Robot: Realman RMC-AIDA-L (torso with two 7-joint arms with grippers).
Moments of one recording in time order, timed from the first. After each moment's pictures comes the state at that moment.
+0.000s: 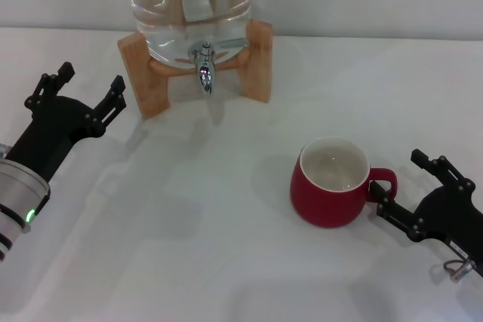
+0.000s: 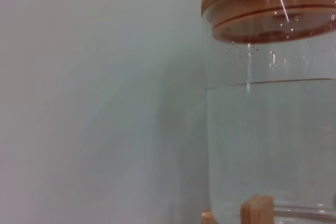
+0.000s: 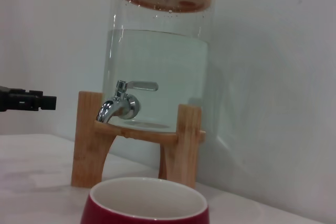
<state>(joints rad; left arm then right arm) -0.33 -2.10 1.52 0.25 -2.93 -1.13 2.80 0.32 2.02 0.29 0.26 -2.28 -1.28 0.08</state>
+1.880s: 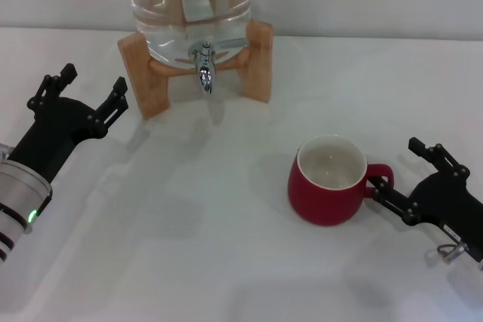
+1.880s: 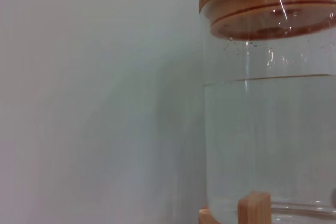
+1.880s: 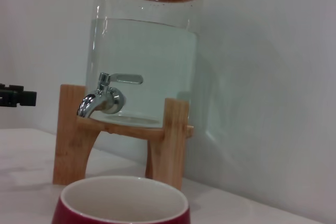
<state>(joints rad) -0.34 -2.10 1.52 0.24 -2.93 -1.13 2.80 0.36 2.02 0.33 0.26 -2.27 -1.22 0.08</state>
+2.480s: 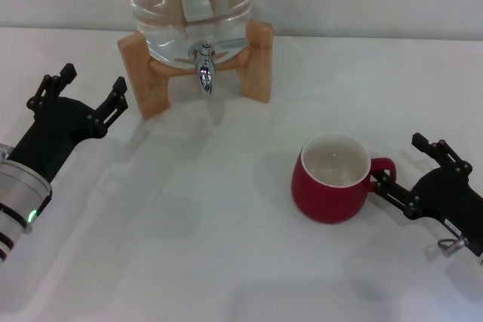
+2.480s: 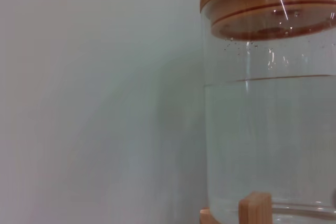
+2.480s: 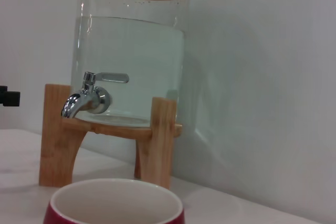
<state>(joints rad) -0.34 -2.10 1.52 0.24 -2.93 -1.13 2.80 0.36 2.02 0.36 0.27 -2.27 -1.19 0.08</state>
